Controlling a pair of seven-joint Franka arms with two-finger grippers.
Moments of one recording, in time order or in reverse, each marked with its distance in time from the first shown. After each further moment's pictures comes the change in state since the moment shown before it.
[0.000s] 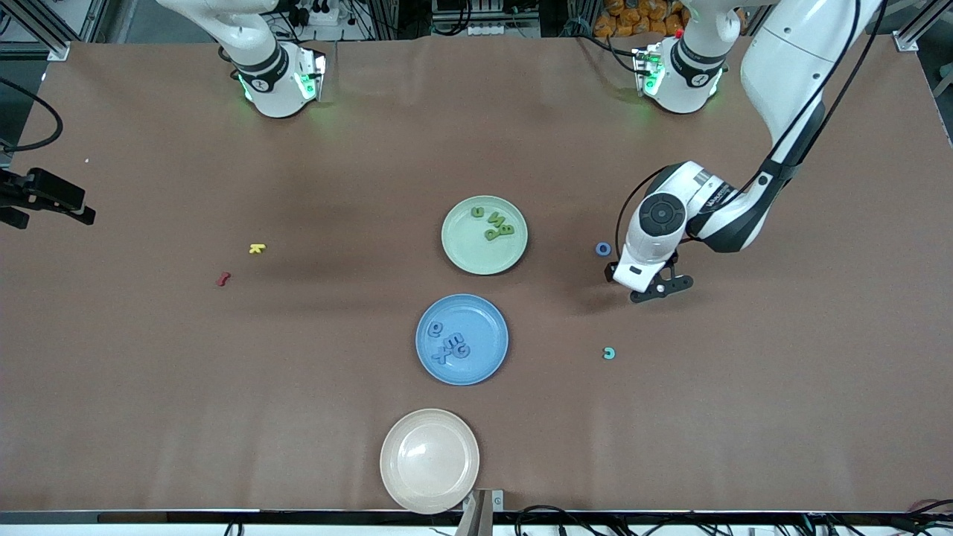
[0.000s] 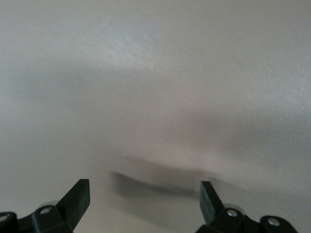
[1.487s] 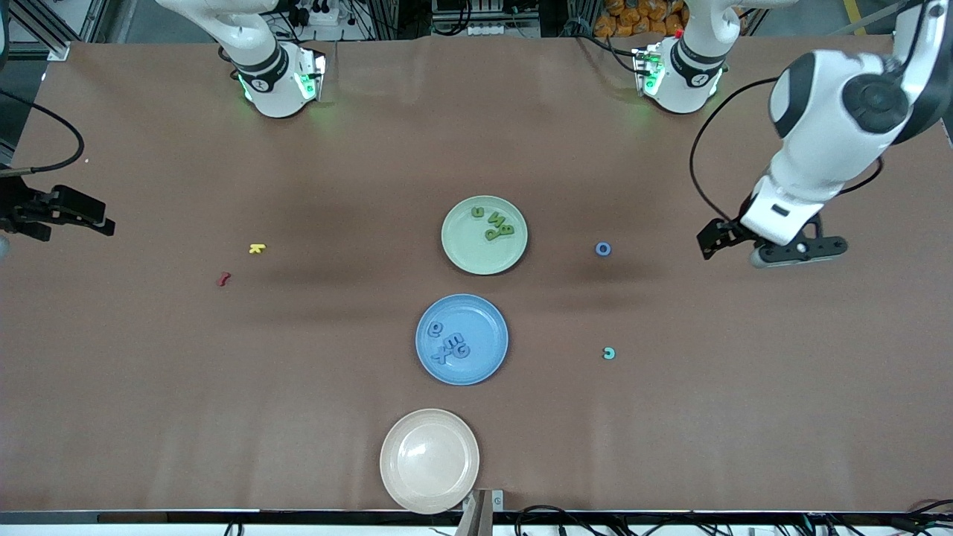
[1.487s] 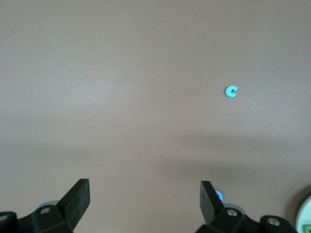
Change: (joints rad) left arm -0.148 -0.530 0.348 0.031 -0.499 -0.222 0.712; right arm 0.010 0.040 0.007 0.002 0.004 0.015 -0.005
